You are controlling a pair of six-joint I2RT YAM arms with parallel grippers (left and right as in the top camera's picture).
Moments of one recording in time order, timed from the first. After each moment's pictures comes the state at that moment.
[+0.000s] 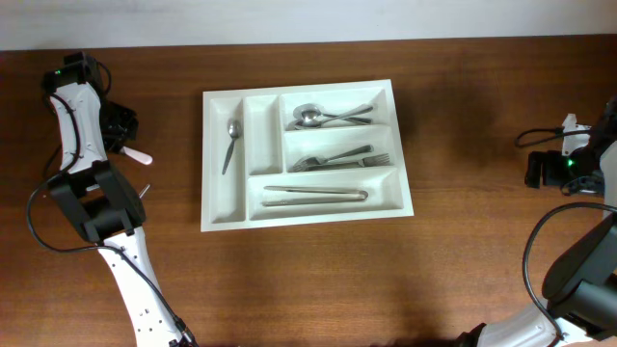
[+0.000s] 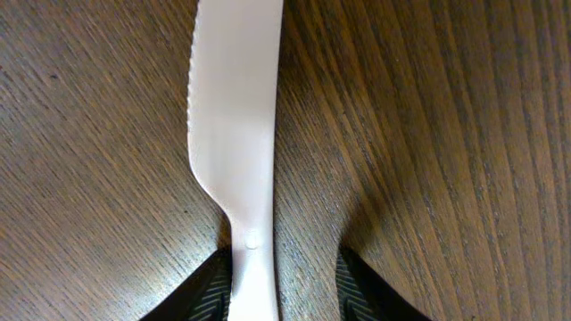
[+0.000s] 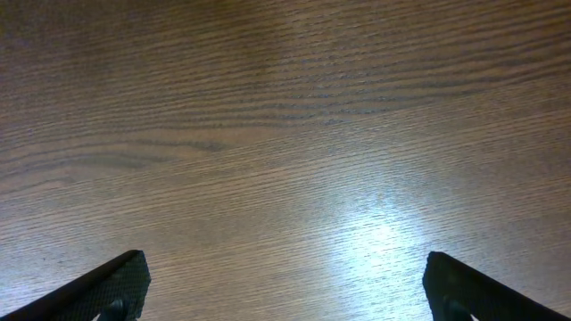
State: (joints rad) left arm 0.34 2.75 2.63 -1.42 -0.01 -0.79; right arm -0.57 1.85 1.49 -1.02 0.00 -0.37
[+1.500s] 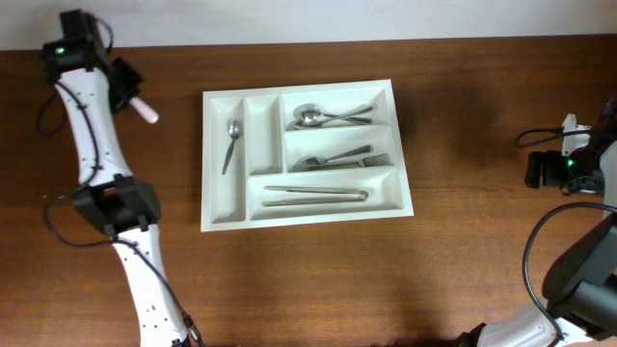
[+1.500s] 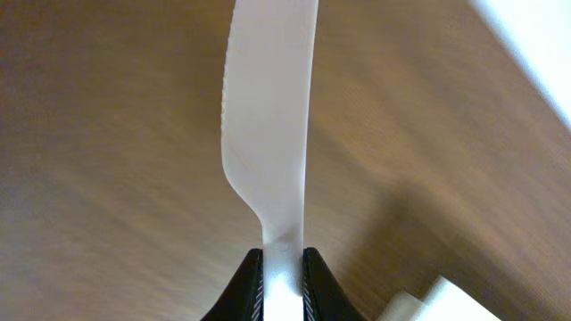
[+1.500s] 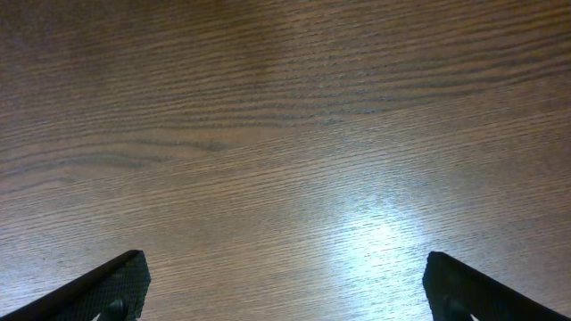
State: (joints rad) left arm 0.23 2.80 3.11 -1.50 0.06 -0.52; right arm -0.57 1.85 1.49 -1.02 0.00 -0.37
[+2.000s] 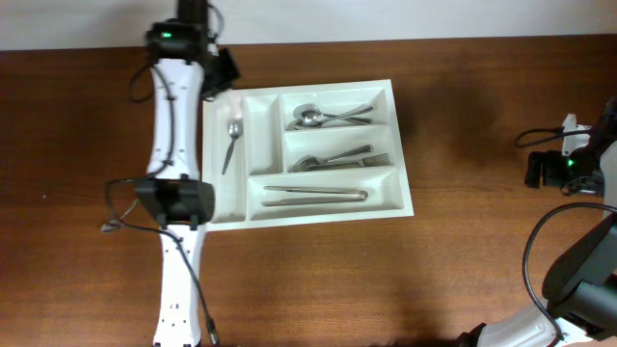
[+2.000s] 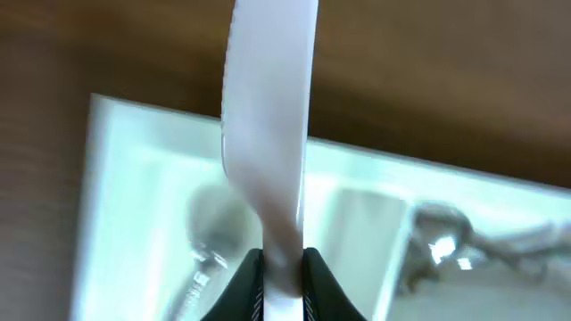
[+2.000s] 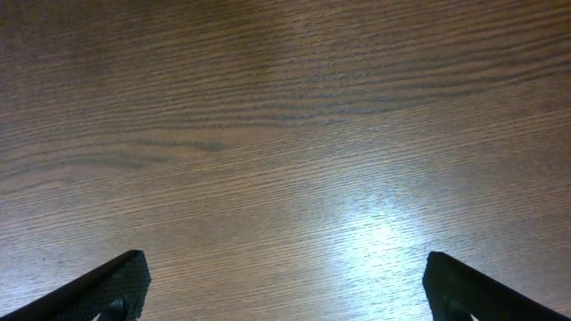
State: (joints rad) left arm -0.12 2.79 3.13 -1.56 0.12 -0.42; right arm -0.57 1.85 1.49 -1.02 0.00 -0.37
